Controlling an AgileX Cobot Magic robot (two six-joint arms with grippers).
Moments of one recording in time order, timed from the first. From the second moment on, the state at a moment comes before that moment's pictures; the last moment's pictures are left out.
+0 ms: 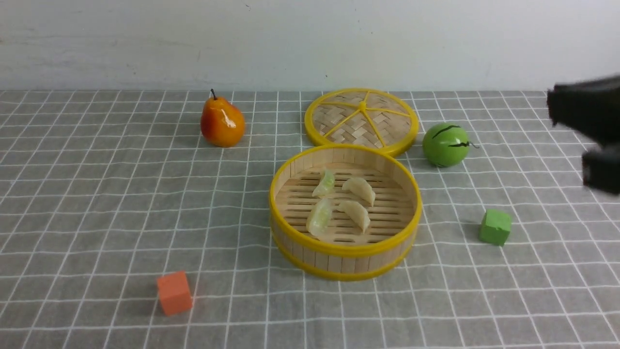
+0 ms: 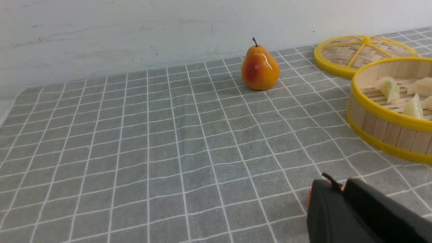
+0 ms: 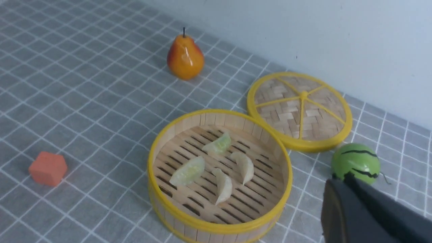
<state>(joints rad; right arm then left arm) 0.47 0.90 -0.93 0.06 0.45 -0.11 -0.53 0.00 -0.27 0.64 0.62 -0.52</state>
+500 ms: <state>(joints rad) 0.47 0.79 0.01 0.32 -0.24 -0.09 -0.53 0.00 -0.27 0.64 0.63 -0.52</state>
